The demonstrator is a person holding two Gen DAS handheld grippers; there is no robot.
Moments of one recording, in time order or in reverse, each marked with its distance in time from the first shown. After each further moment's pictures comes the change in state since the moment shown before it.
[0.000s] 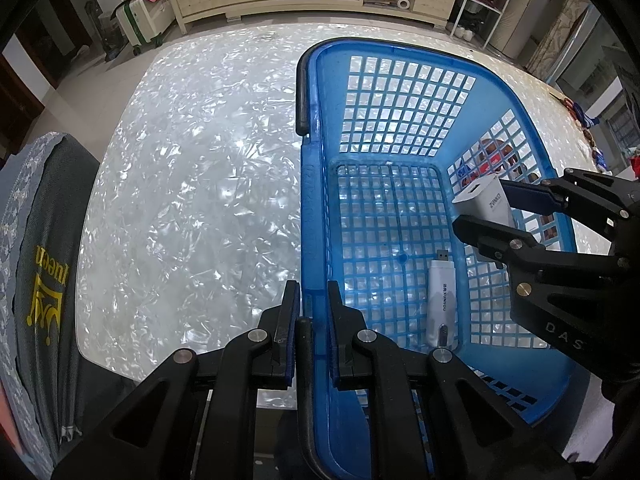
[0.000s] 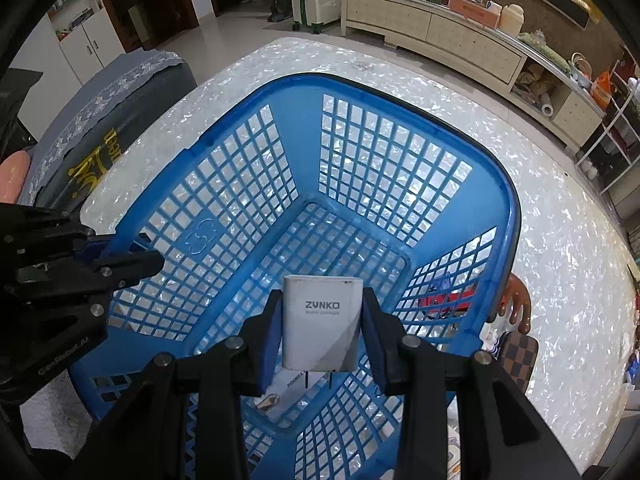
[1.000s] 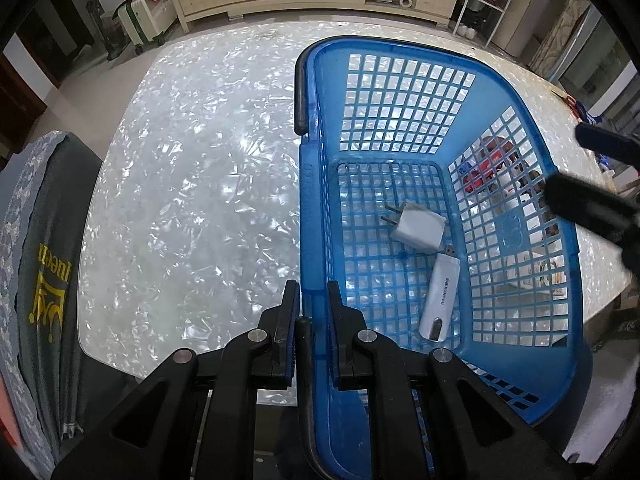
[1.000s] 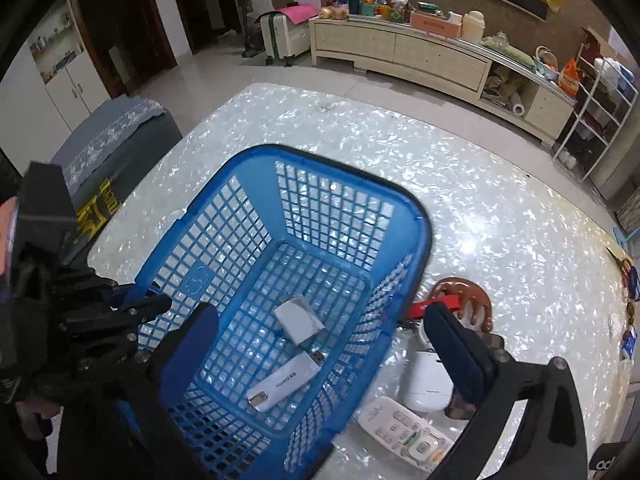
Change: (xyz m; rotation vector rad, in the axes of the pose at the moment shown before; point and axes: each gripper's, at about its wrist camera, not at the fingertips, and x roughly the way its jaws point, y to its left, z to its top) left arm 0.000 -0.003 -0.002 -0.004 0.007 0.012; right arm -0.052 -0.033 0.006 0.114 -0.102 -0.028
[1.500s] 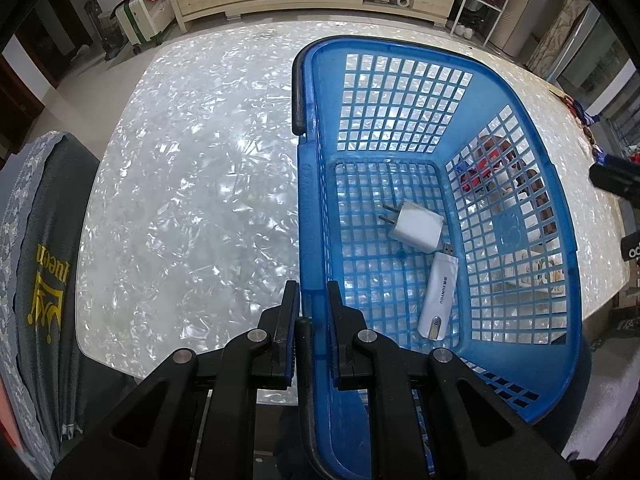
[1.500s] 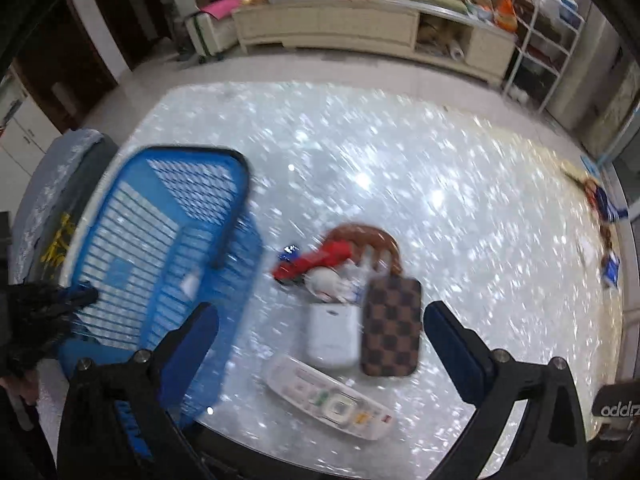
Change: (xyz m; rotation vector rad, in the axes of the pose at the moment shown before) left arm 0.001 0.001 0.000 0.002 0.000 -0.010; right arm -0.012 -0.107 -0.034 0.207 0.100 -0.095
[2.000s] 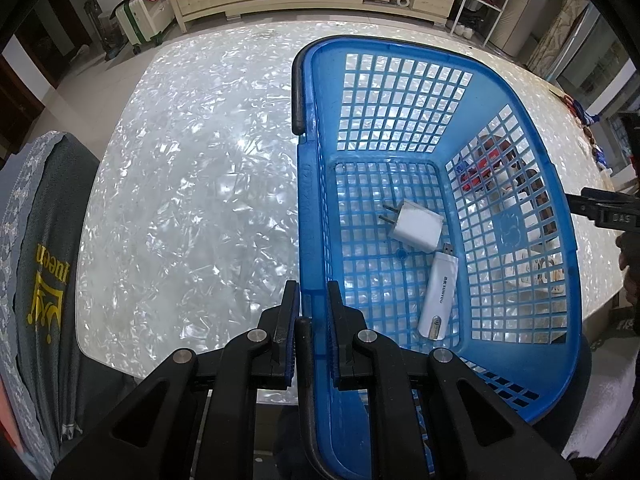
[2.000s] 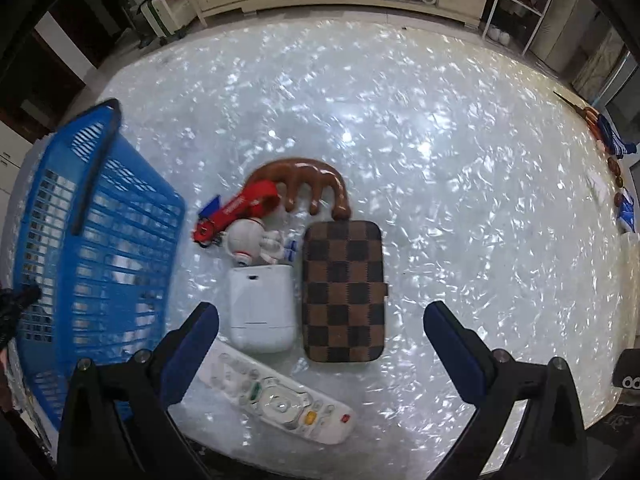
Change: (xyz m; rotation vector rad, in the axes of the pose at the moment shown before) left arm 0.000 -0.001 -0.001 0.003 0.000 0.002; right arm 0.064 -0.060 -0.021 0.111 0.142 -0.010
